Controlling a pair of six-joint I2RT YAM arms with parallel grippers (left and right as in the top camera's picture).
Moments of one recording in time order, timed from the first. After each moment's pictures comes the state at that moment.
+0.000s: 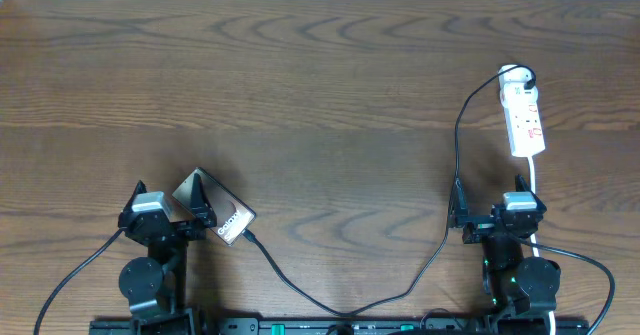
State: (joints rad) left arm 0.22 0.01 0.01 -0.09 0.15 -0.11; right arm 0.04 0.01 0.01 -0.07 -0.02 -0.04
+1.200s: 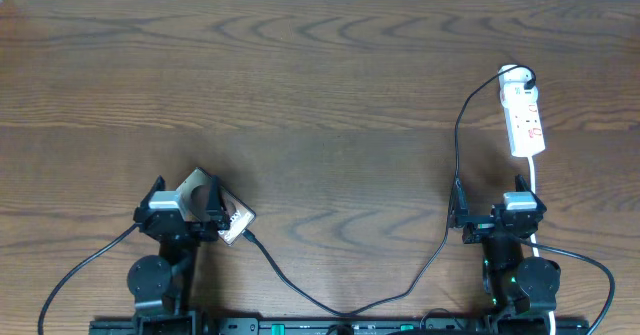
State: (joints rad) left arm 0.08 0.01 0.01 -0.09 0.15 -0.12; right arm 0.04 0.01 0.01 -0.07 -0.02 -0.04
